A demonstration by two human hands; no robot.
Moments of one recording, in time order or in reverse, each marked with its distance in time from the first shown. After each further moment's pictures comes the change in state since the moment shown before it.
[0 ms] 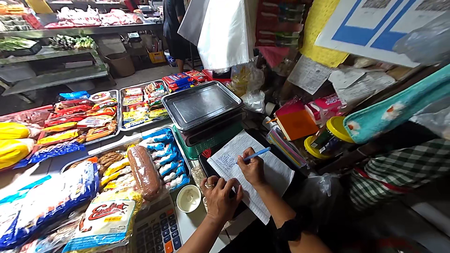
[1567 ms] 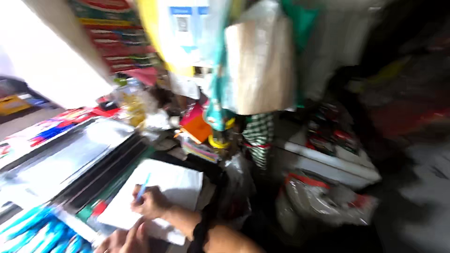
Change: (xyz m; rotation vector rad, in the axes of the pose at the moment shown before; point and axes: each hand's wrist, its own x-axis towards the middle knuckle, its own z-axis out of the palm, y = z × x) left_hand 0.000 0.022 -0.030 0.025 -0.224 0.032; right_hand -0.010 -0.019 -0.010 0.244 -0.146 0.058
